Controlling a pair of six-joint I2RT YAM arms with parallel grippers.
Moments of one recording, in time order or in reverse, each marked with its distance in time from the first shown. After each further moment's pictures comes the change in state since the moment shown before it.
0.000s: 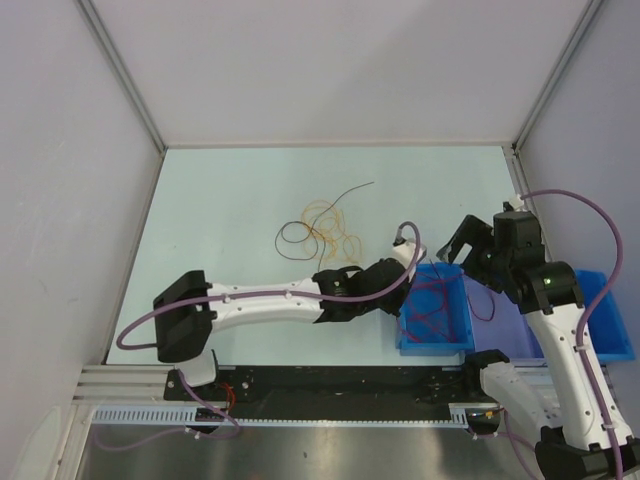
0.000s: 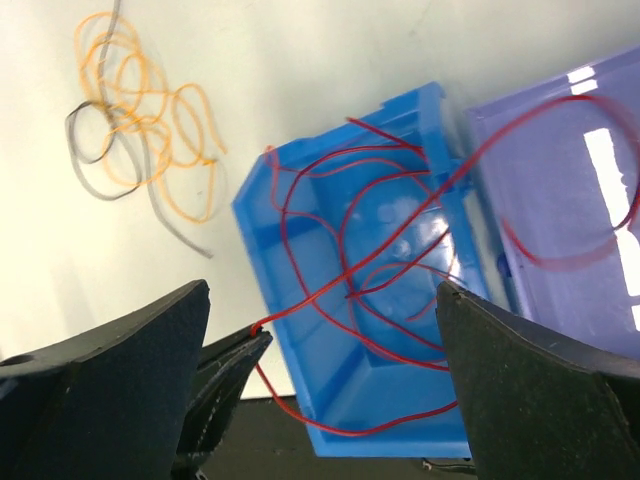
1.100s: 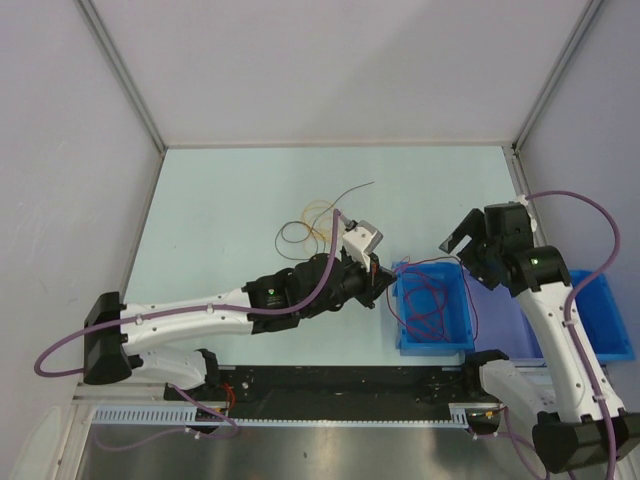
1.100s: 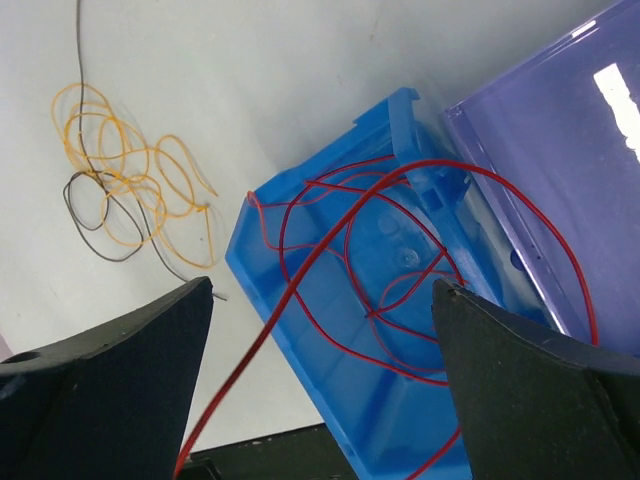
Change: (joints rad) left arm -0.001 -0.428 -0.256 0.251 0.013 0.033; right arm -0.018 0.077 0.008 0.006 0.066 0.172
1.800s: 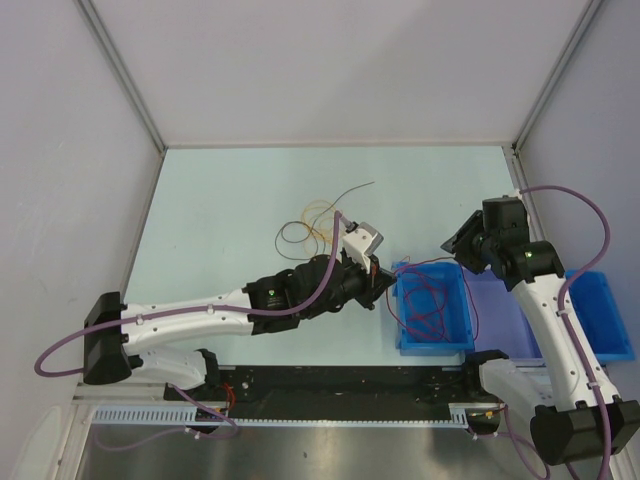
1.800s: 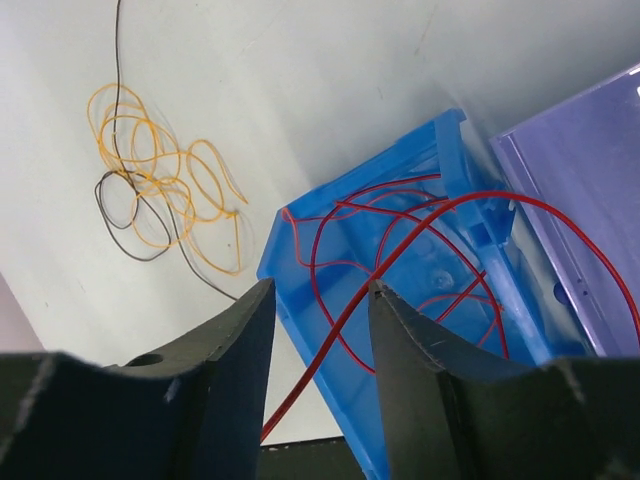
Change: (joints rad) left arm -0.002 -0.001 -0.011 0.009 0.003 0.008; right arm -0.019 0.068 -0.037 0.129 -0.066 -0.005
